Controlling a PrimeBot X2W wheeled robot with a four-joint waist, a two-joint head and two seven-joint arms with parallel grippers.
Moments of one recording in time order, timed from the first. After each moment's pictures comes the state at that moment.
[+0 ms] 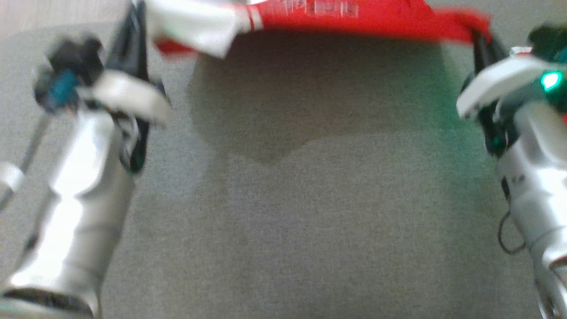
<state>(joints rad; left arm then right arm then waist) -0.92 0.21 -0.42 0.78 -0.48 -0.06 -0.24 -0.94 -0.22 0.24 1.04 0.43 0.13 -0.17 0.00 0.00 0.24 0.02</state>
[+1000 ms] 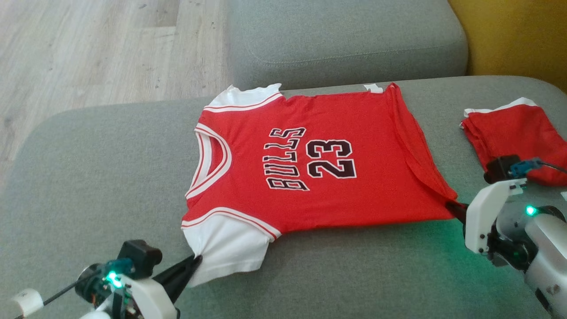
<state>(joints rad) -0.15 0.64 -0.74 0.07 -0.71 -0.09 0.27 -0.50 -0.50 0.70 0.74 0.86 0.13 0.40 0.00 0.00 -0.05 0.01</state>
